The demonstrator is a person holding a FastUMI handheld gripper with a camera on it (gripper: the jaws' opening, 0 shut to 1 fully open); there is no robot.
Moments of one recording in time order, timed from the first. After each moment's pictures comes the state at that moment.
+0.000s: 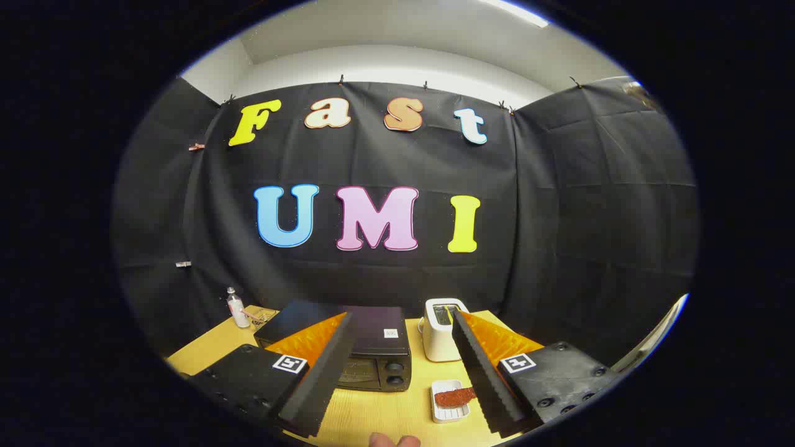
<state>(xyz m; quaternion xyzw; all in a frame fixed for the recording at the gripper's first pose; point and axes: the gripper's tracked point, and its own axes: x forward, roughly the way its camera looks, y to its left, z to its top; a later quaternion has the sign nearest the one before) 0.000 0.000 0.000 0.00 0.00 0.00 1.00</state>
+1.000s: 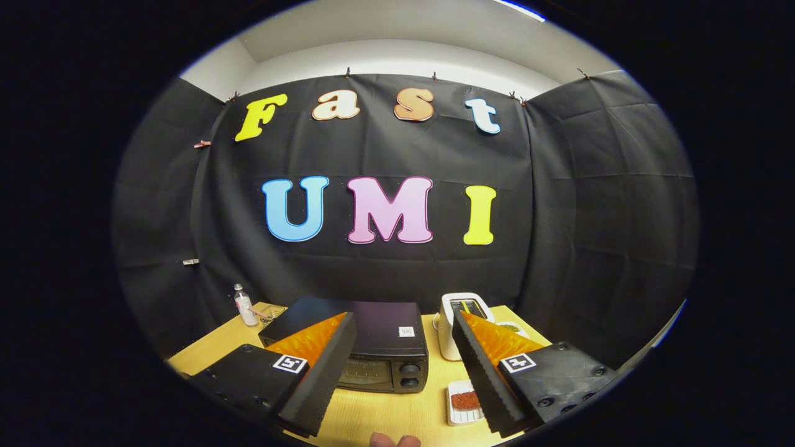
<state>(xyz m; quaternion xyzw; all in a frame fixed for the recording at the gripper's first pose) 0.033 0.028 -0.015 0.01 0.00 0.03 1.00</state>
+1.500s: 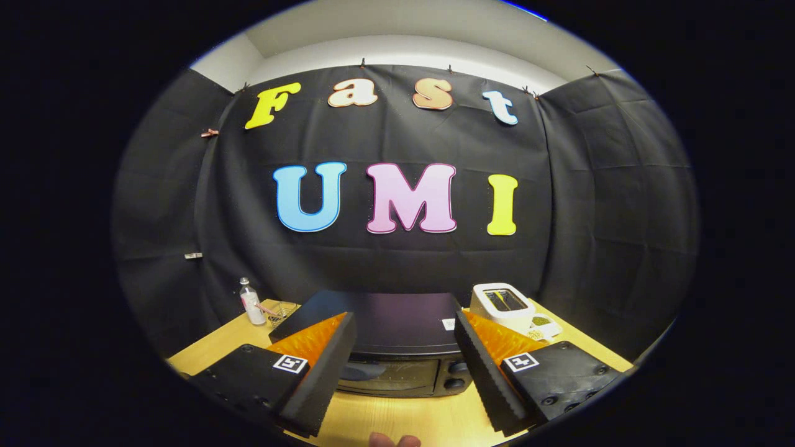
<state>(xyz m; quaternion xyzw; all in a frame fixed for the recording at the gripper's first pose) 0.078 0.111 -0.080 0.02 0.01 0.04 1.00</state>
